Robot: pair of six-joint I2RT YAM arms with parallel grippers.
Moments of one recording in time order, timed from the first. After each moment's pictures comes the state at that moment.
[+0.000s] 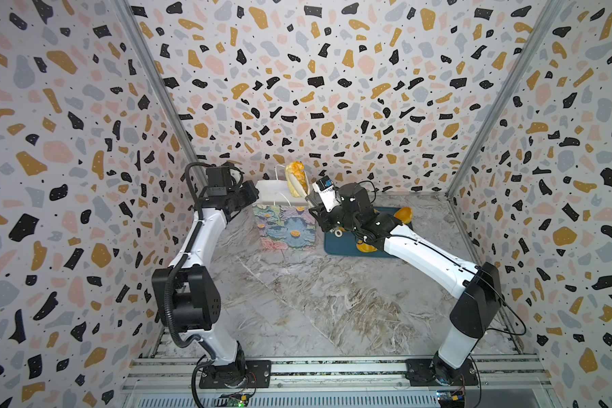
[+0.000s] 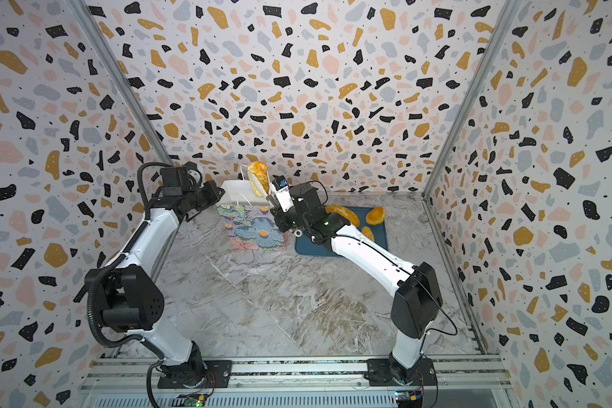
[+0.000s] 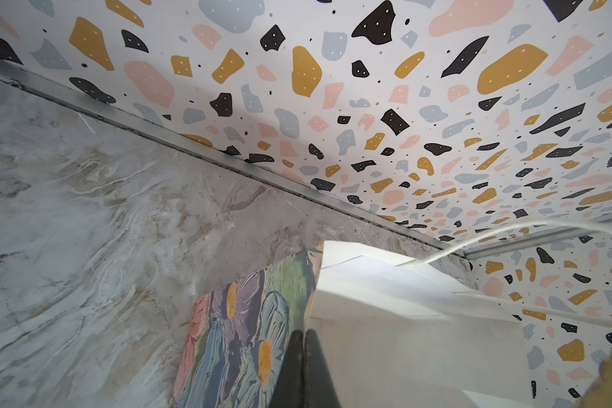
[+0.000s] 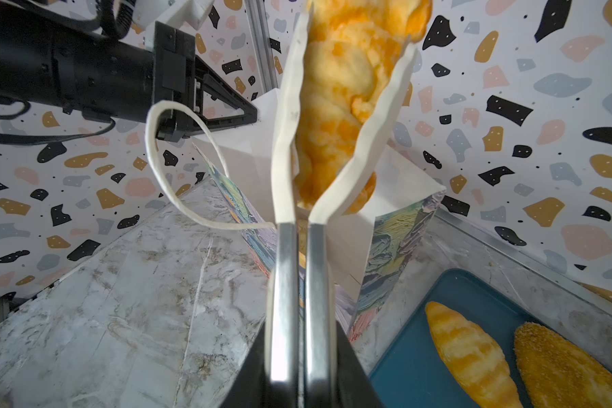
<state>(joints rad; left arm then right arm) 0.06 1.71 1.56 -0.43 0.38 -0.45 0.79 1.75 1.64 -0.27 -0.10 0.06</state>
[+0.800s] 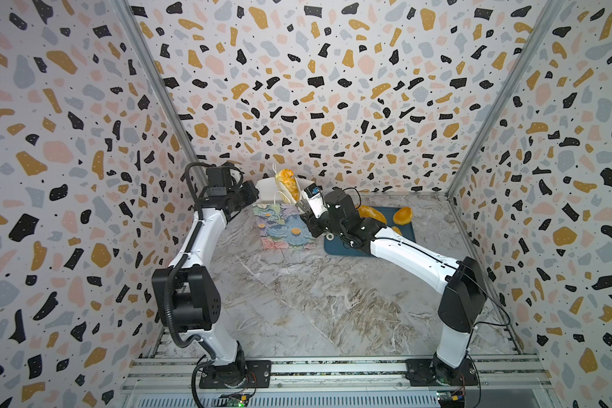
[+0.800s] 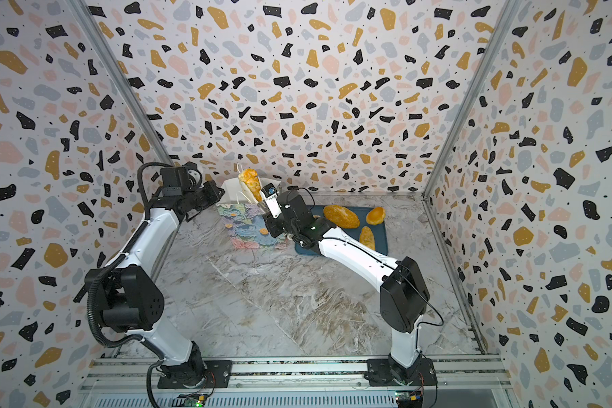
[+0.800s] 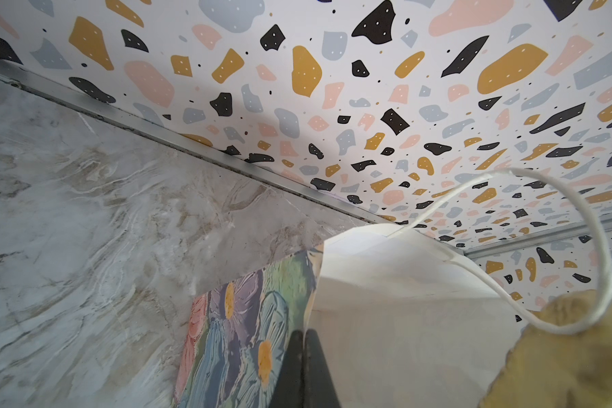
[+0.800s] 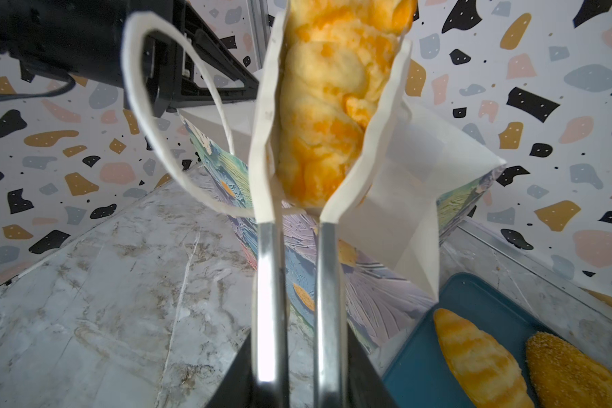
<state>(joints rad) 0.06 1.71 1.56 -0.43 0.39 -0.45 0.83 1.84 1.66 -0.22 0.00 0.03</state>
